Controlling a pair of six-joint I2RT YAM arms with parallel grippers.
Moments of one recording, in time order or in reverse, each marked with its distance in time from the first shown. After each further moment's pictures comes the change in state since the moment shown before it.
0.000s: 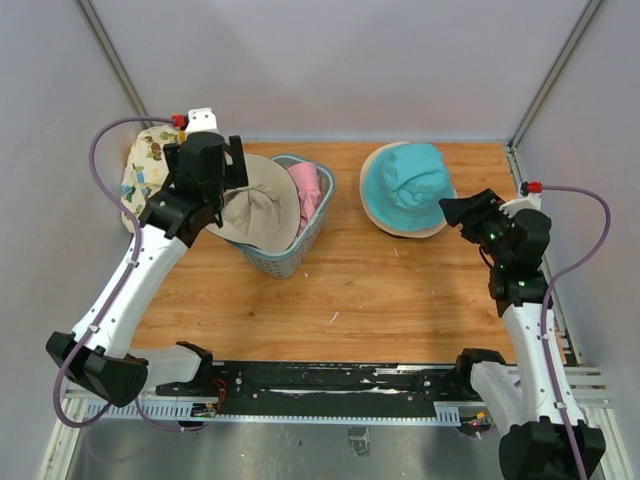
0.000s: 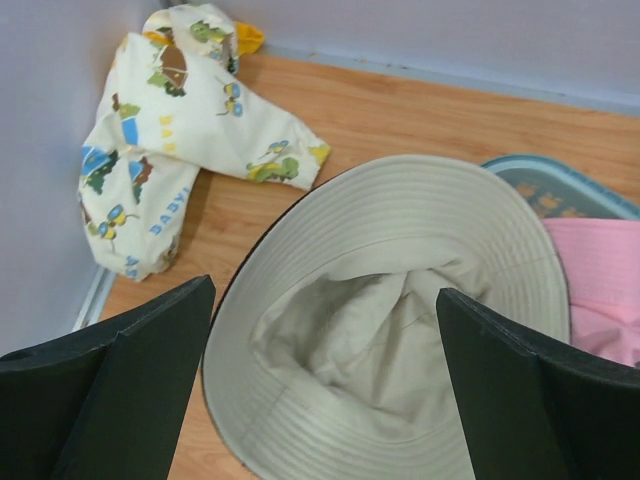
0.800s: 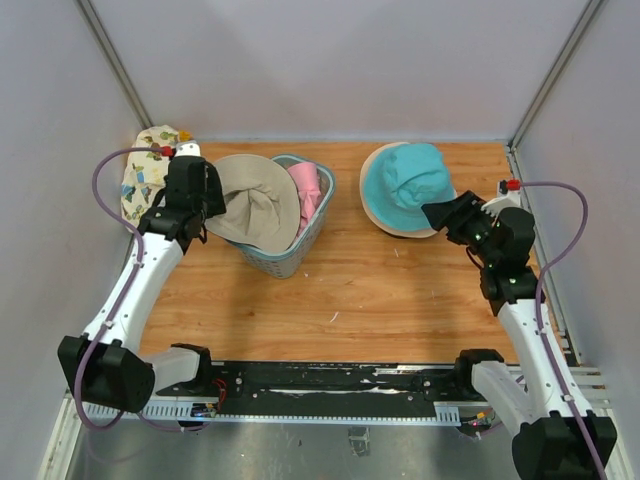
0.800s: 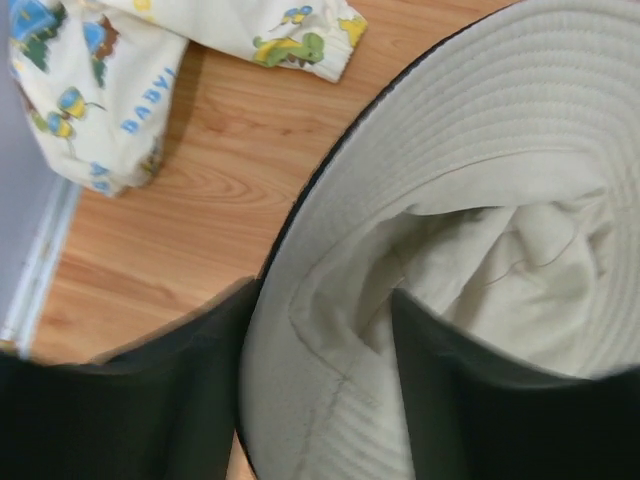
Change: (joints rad) left arm 0.238 -0.058 -0.280 0.014 0.218 -0.034; right arm 0.103 0.029 -0.013 0.023 -0.004 -0.016
